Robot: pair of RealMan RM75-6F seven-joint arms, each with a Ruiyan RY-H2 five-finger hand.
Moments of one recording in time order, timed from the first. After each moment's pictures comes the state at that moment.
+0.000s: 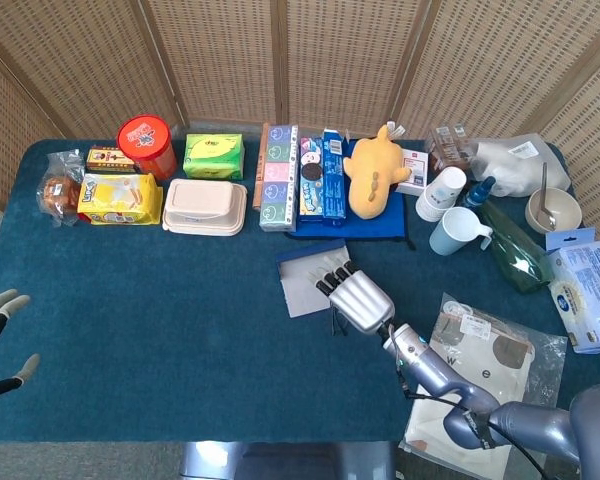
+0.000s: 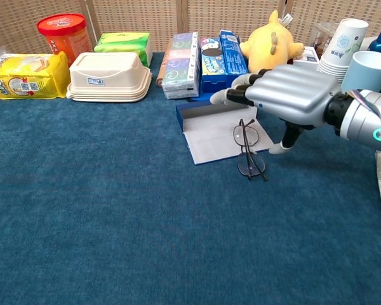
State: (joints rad) left arm -0.02 -0.88 0.01 -1.96 1.48 1.48 0.02; right arm 0.79 -1.57 0.03 -1.38 -1.45 1.05 -0.46
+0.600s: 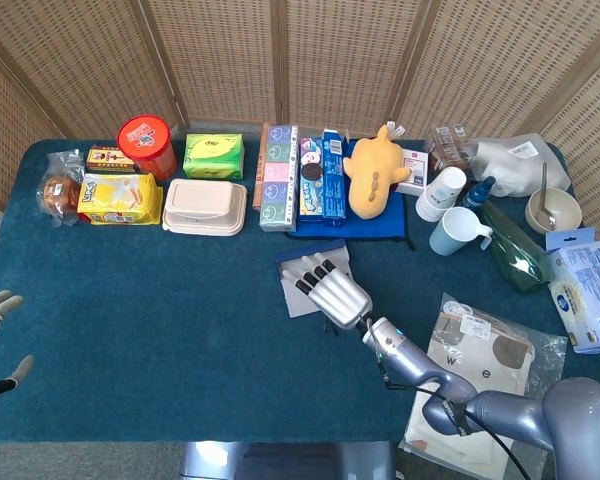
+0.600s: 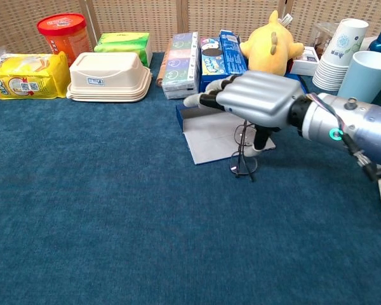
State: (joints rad) left arm -0.01 -0.88 0.01 -1.93 1.48 1.50 -0.01; right arm 0.85 -1.66 0.09 -1.28 -1.46 0.97 -0.42
